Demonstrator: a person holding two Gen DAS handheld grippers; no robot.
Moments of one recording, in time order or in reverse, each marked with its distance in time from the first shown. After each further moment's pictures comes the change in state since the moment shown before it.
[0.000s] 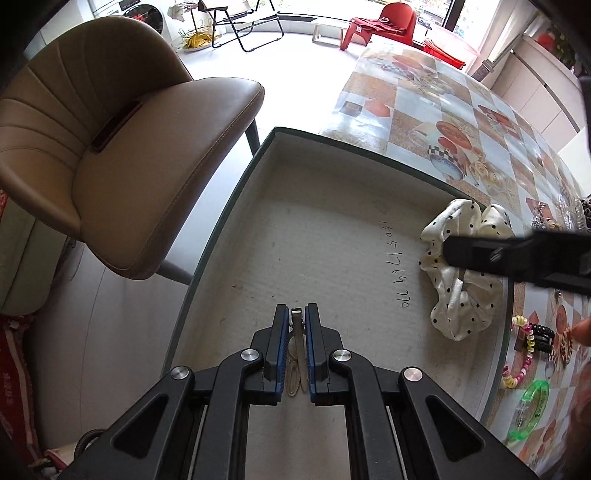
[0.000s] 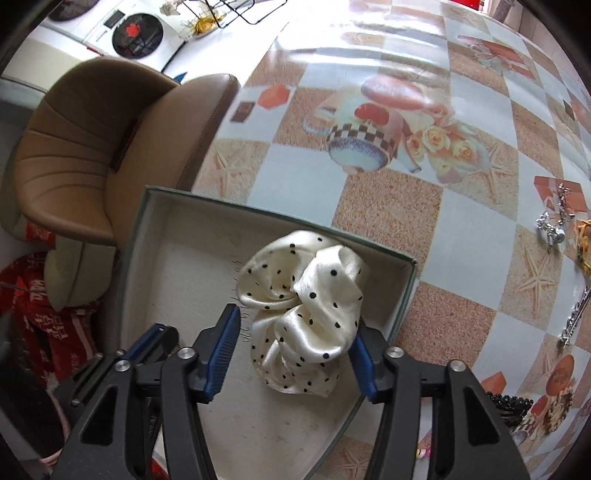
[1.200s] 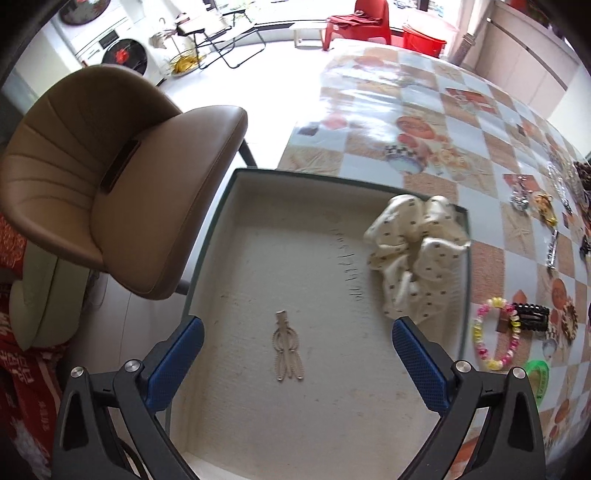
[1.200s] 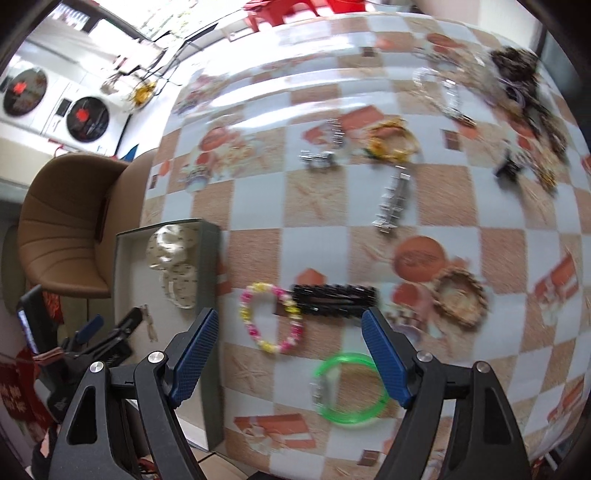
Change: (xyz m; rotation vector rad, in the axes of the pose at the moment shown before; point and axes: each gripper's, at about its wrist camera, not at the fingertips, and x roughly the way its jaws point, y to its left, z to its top) left arm -0.043 -0.053 0.005 0.143 -0.017 0.093; right arm -0.124 -0.137 -0.106 0.316 -0.132 -0.063
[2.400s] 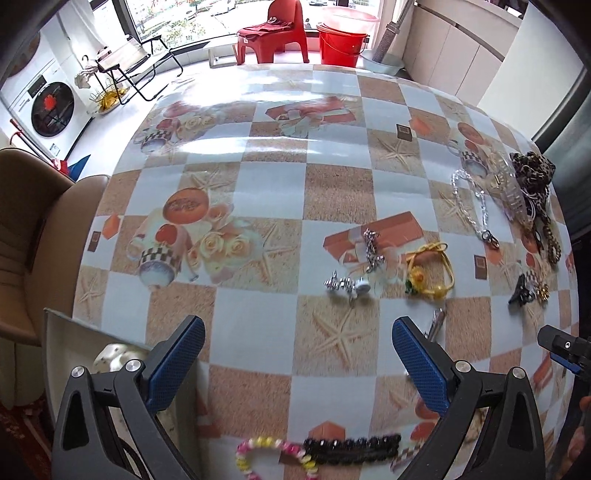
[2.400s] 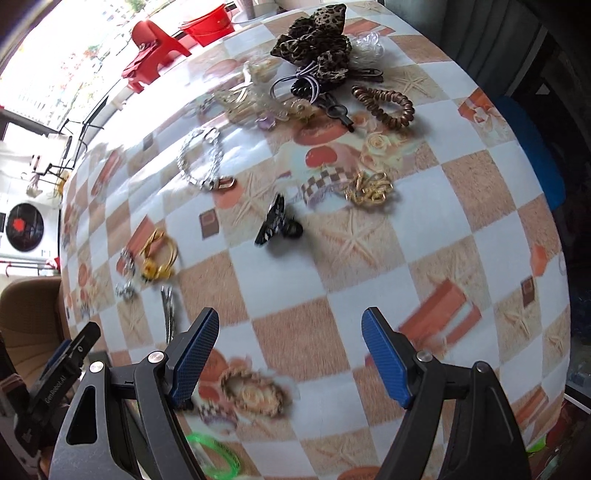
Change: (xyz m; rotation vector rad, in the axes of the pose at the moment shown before) left arm 0.021 -0.211 0.091 0.137 -0.035 -0.173; right arm -0.015 -0.188 0.069 0.338 -0.096 -0.126
